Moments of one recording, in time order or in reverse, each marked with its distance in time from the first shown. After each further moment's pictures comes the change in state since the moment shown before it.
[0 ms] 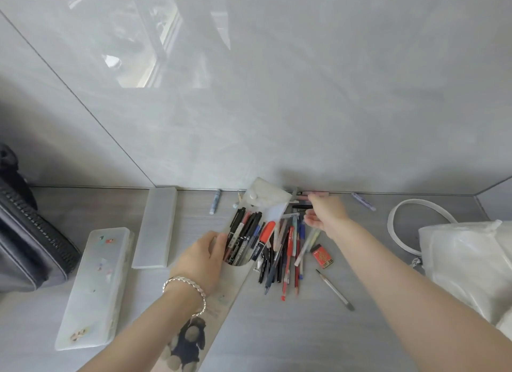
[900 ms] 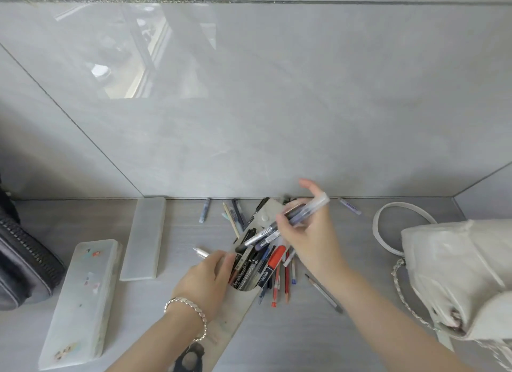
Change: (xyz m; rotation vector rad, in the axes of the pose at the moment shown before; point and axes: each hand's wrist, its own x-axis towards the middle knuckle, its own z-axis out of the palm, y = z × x) left_hand -0.017 0.005 0.015 0.044 -0.094 0.100; right_hand -0.105 0.005 -0.011 0.017 -0.222 -0.752
